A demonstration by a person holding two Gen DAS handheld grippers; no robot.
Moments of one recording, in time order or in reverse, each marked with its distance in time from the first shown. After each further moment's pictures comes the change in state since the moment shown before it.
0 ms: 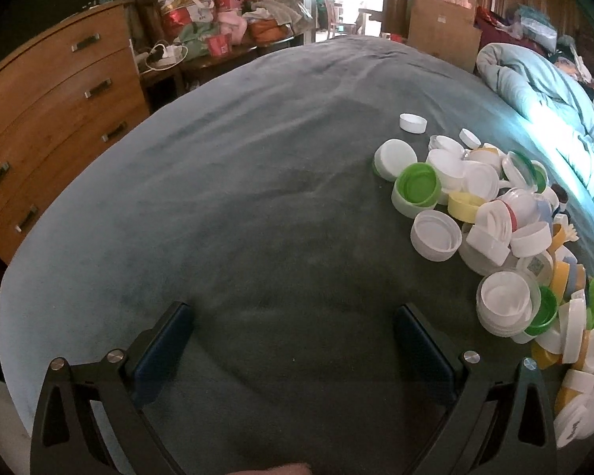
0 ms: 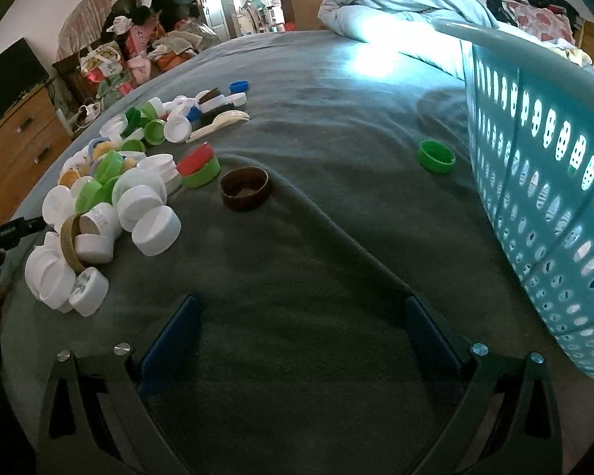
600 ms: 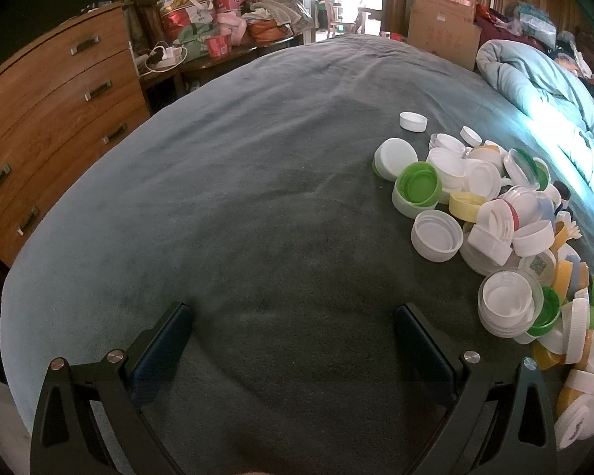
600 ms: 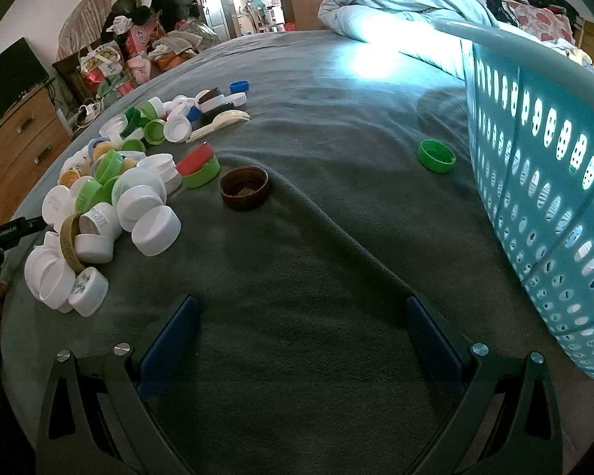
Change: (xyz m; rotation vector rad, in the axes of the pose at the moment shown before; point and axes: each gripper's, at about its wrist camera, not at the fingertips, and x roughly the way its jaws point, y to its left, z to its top) left arm 0.001 -0.002 0.000 0.011 -0.003 0.013; right arm 0.001 0.000 0.000 -0.001 0.000 0.000
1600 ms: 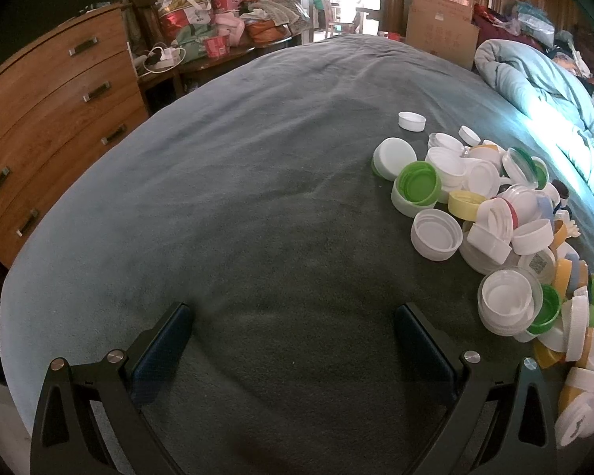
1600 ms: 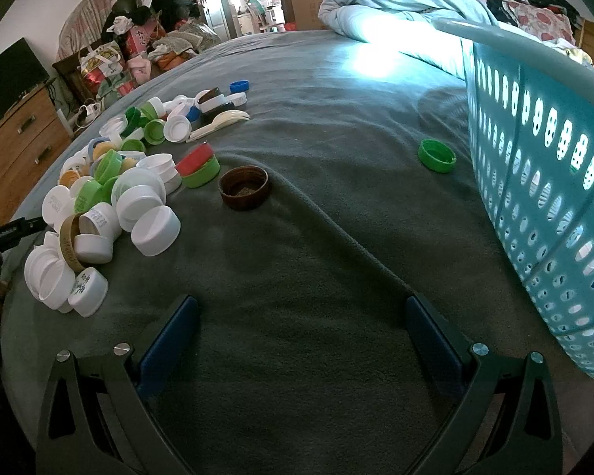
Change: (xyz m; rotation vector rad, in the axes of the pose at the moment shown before) left arm -0.001 0.000 0.000 0.005 0.000 -0.006; right arm 0.000 0.000 0.000 -0.001 0.001 -0.001
